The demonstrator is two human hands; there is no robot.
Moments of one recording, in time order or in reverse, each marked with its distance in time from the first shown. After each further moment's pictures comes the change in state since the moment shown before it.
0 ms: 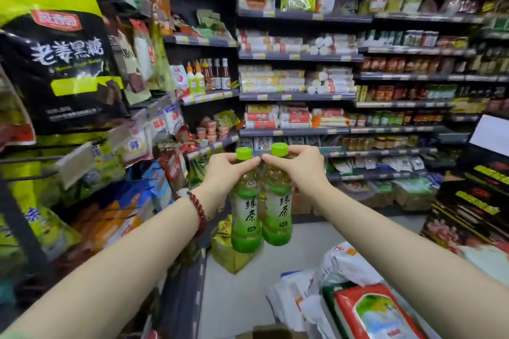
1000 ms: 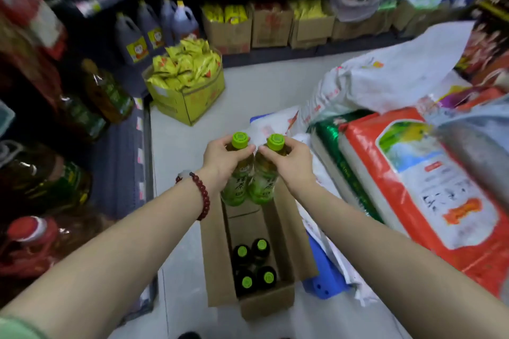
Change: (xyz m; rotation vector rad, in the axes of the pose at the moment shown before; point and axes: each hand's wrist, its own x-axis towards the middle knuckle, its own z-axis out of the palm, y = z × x) left_hand 0.006 -0.584 0.150 -0.072 -0.176 -0.510; right_hand -0.152 0.582 0.146 -0.040 0.074 0.519
